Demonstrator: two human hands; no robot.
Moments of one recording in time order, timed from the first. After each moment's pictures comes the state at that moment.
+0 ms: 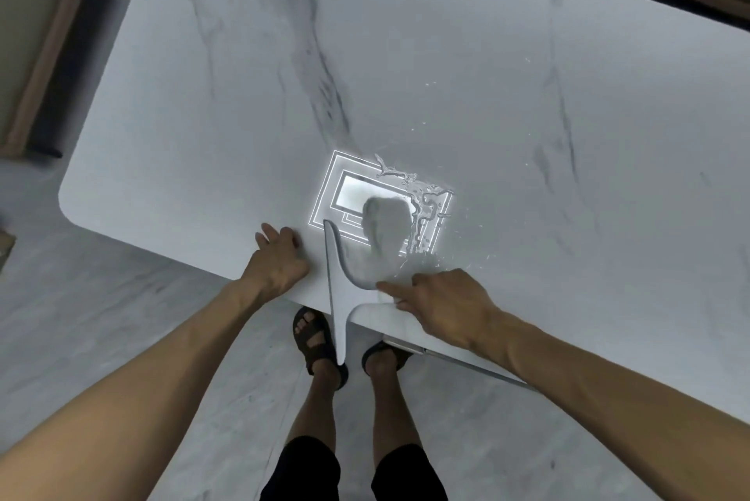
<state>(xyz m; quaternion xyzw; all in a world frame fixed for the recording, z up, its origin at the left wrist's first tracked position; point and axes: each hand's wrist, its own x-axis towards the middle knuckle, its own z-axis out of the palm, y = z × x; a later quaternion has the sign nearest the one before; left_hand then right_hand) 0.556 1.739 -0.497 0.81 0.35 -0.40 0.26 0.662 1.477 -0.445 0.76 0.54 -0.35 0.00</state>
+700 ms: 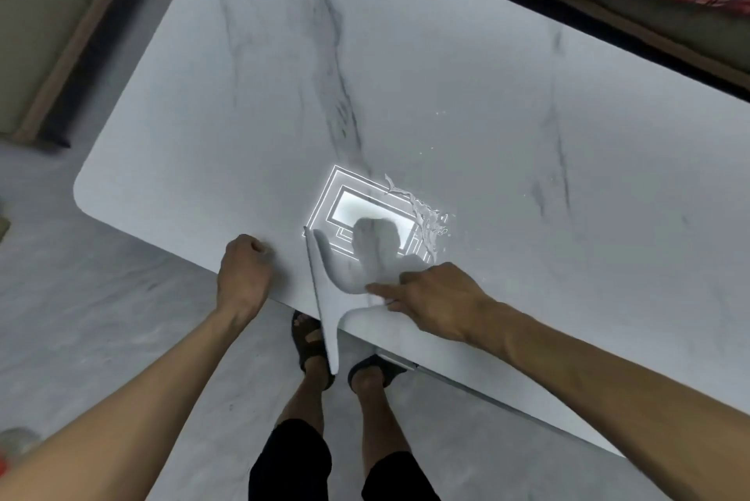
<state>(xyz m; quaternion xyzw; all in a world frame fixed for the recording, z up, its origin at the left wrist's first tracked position) 0.524 1.752 -0.468 0.78 0.54 -0.12 0.31 0.688 1.506 -0.405 0.72 0.59 -0.36 0.02</state>
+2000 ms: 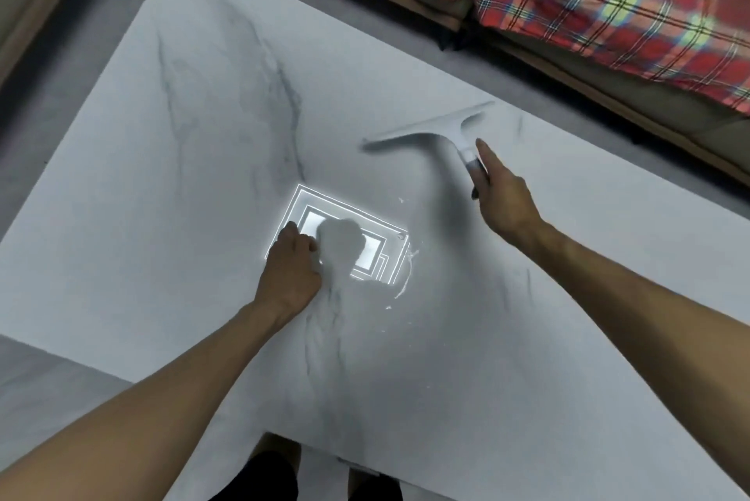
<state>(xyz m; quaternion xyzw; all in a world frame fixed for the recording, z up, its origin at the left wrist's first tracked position) 0.729 1.762 -0.485 0.87 0.30 -0.20 0.33 0.963 1.563 -0.400 0.93 0.12 -0.28 -0.20</state>
